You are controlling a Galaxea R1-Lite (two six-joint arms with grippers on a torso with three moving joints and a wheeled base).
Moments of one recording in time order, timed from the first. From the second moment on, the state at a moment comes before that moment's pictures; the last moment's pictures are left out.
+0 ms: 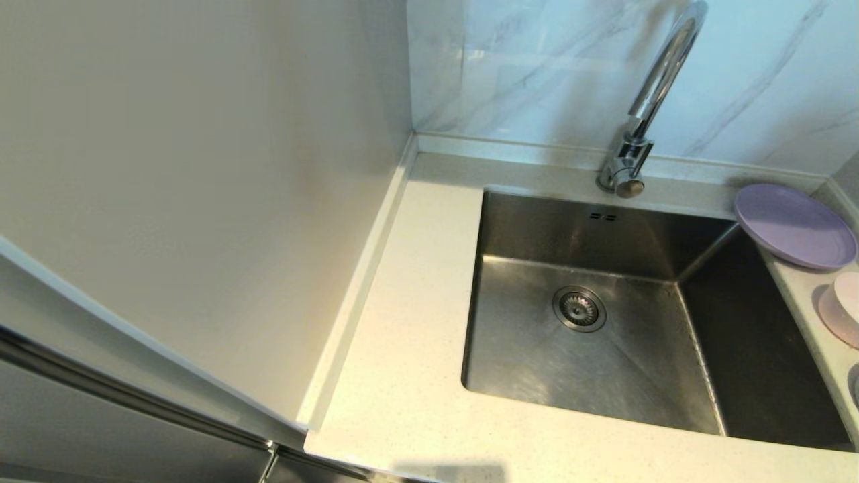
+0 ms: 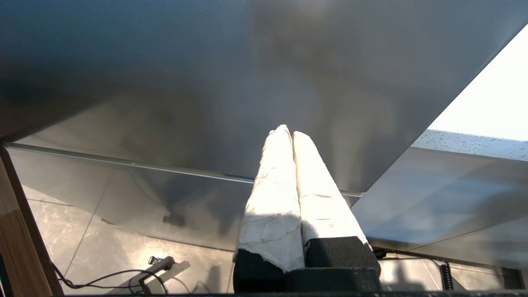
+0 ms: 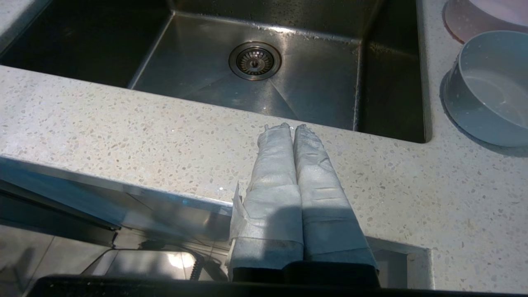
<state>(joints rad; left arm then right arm) 0.00 0.00 0.00 0.00 0.00 0.00 0.00 0.00 0.00 0.02 -0.02 0.03</state>
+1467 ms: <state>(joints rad) 0.00 0.00 0.00 0.00 0.00 0.00 0.00 0.00 0.00 0.02 -0.02 0.05</state>
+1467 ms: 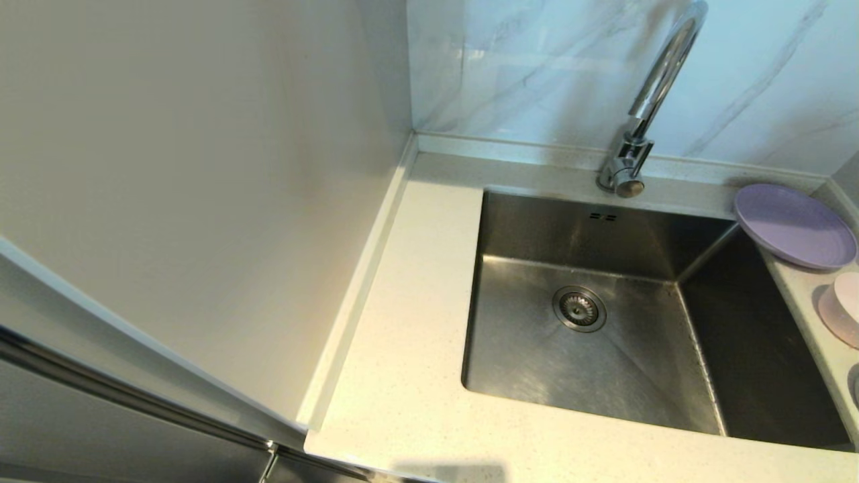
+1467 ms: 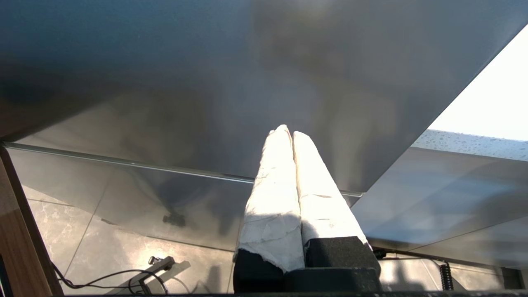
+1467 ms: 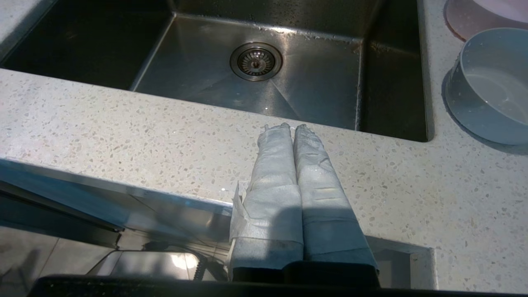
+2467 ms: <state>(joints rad) 0.00 0.00 0.00 0.00 0.00 0.00 0.00 0.00 -0.06 0.05 -0.03 0.06</state>
